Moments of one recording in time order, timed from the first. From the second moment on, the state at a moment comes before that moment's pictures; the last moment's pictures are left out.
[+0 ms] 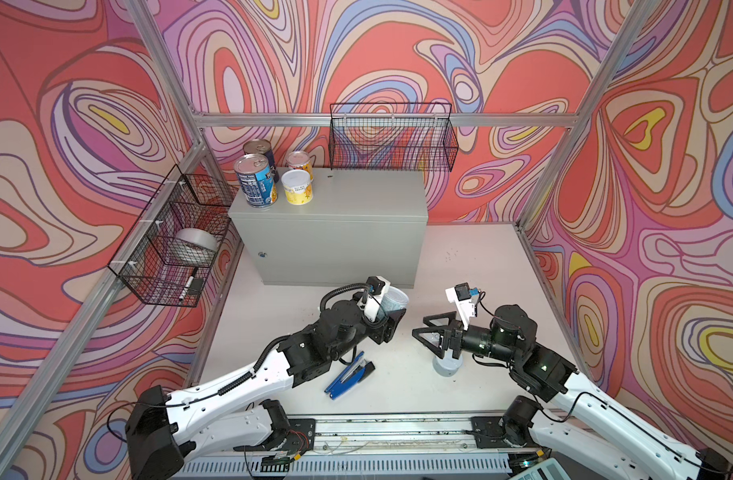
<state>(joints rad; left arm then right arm) -0.98 1.06 0.80 0.01 -0.19 -0.18 0.69 0.69 0.57 -0.07 -0.46 0.62</state>
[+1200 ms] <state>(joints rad) -0.54 1.39 1.51 -0.15 -0.12 -0.05 0.69 0.45 0.45 0.02 -0.38 0.70</state>
